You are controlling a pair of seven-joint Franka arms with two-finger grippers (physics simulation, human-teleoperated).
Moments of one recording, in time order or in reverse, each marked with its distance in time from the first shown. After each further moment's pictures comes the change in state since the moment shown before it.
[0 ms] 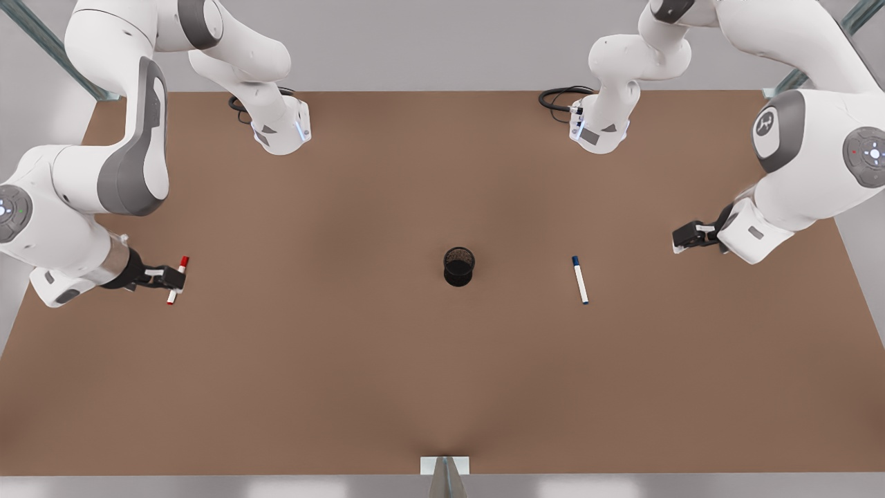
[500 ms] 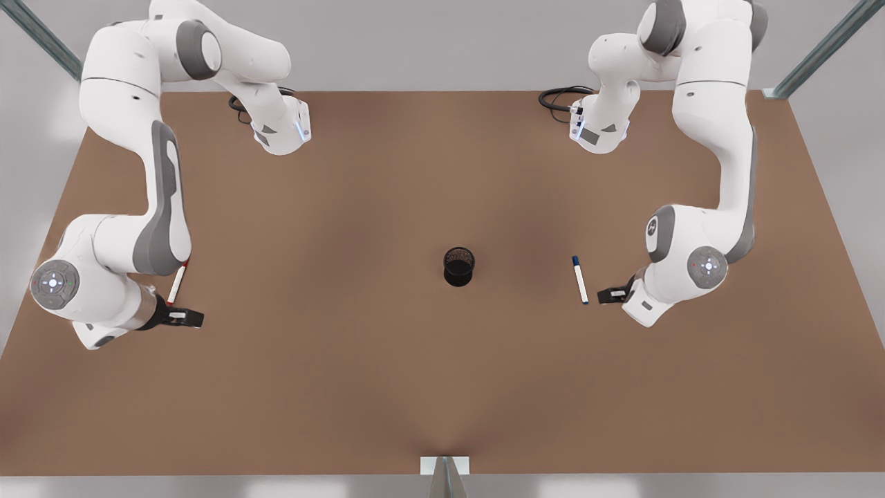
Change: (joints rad) left arm -0.081 0.190 -0.003 -0.440 -0.017 0.574 -0.157; right arm -0.052 0.148 0.004 -0.136 -0.002 0.212 0.019
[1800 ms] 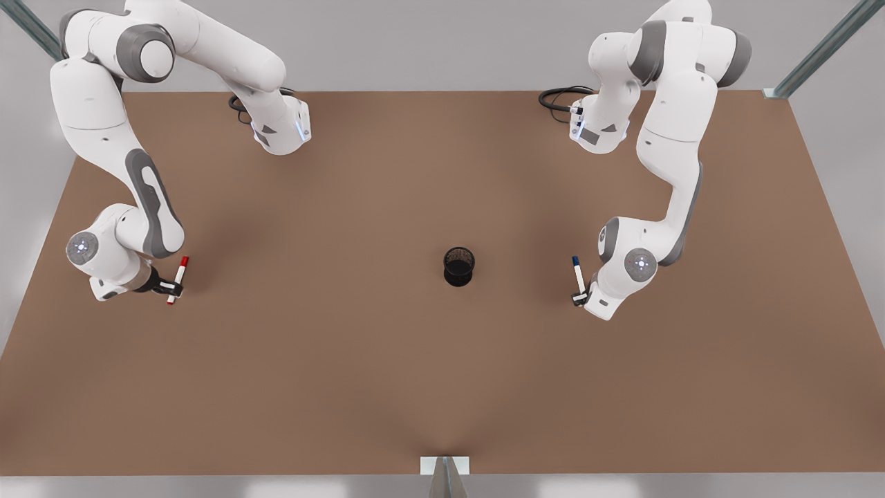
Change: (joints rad) left arm -0.053 0.138 0.001 -0.272 0.006 0.481 -0.169; right arm -0.425 0.048 0.058 -0.626 -0.116 0.758 -0.155
